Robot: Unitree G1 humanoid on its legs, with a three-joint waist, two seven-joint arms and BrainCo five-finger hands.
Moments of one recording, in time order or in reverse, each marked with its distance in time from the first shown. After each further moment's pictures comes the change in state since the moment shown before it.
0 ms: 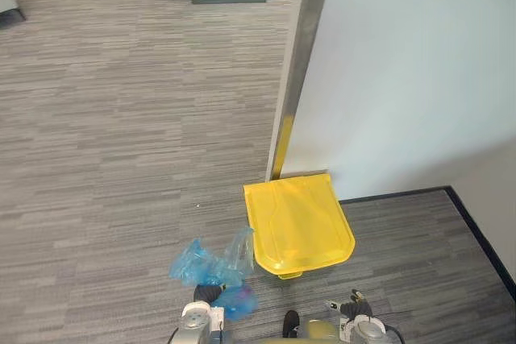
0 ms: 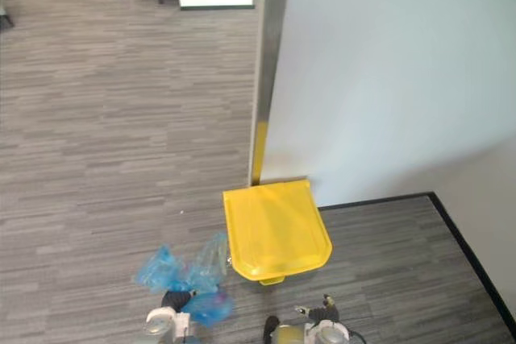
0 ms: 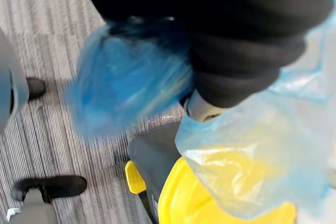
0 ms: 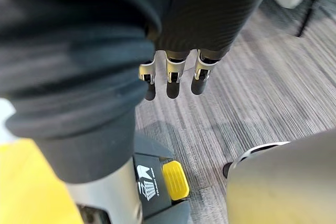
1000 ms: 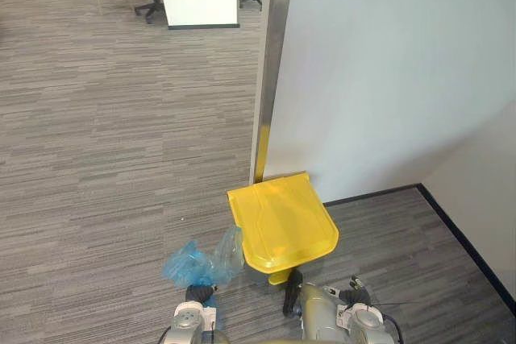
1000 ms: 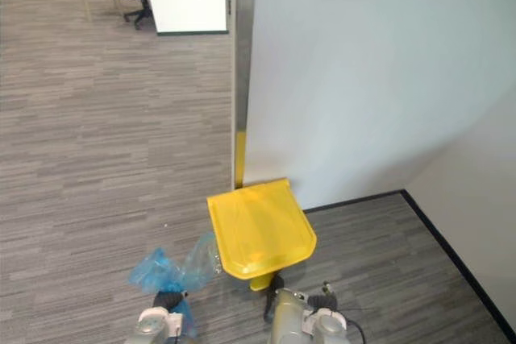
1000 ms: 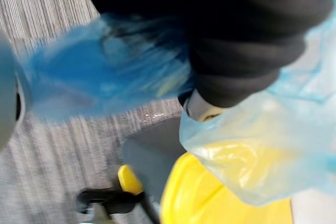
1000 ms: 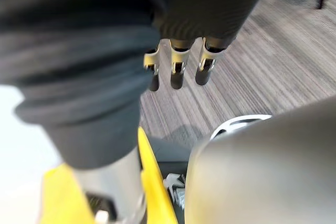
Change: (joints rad) left arm -0.050 0.022 0.002 0.022 0.001 -0.004 0.015; right arm -0.049 0.030 -0.006 -0.068 -0.008 0.019 -0.014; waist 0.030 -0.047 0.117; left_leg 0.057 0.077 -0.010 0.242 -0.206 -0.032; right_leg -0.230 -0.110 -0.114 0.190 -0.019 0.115
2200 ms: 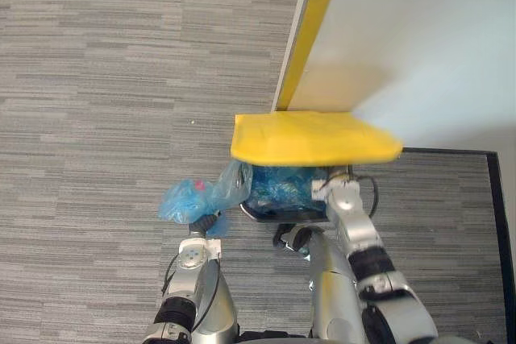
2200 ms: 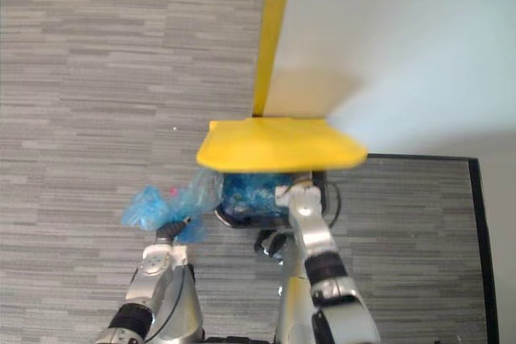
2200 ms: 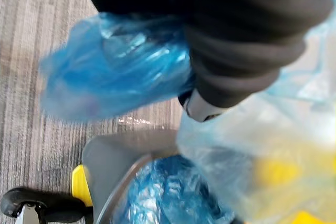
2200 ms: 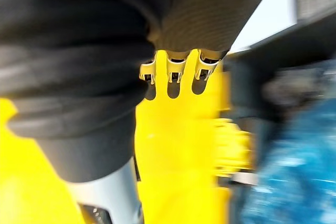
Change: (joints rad) left arm -0.129 0.028 -0.025 -0.358 -0.082 -0.032 0.042; right arm -0.605 -0.143 0.317 -0.477 0.085 -0.017 -0.077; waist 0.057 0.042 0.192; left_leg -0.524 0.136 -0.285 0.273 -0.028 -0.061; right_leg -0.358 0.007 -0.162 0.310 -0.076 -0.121
